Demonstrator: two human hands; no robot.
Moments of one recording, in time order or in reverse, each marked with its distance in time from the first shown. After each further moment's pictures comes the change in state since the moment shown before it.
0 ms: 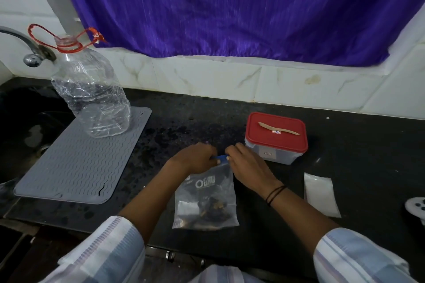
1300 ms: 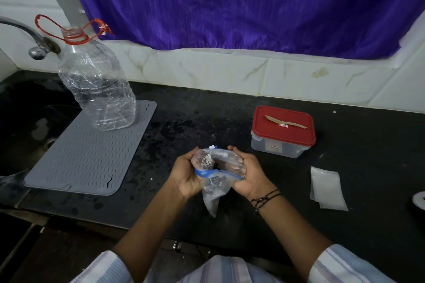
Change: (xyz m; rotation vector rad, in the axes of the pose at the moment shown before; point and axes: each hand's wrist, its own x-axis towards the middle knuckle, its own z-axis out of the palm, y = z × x) left_hand -0.055 0.002 0.041 -2.364 -0.018 -0.418; right_hand 0.007 -0.060 0.002 2.196 0.052 1.198
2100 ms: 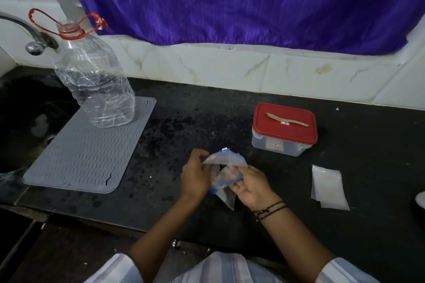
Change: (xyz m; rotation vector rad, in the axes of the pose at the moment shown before) left_hand 0.022 -0.036 -0.023 1.312 0.524 0.808; right_hand -0.008 0.014 -0.031 -0.255 0.203 -0.155
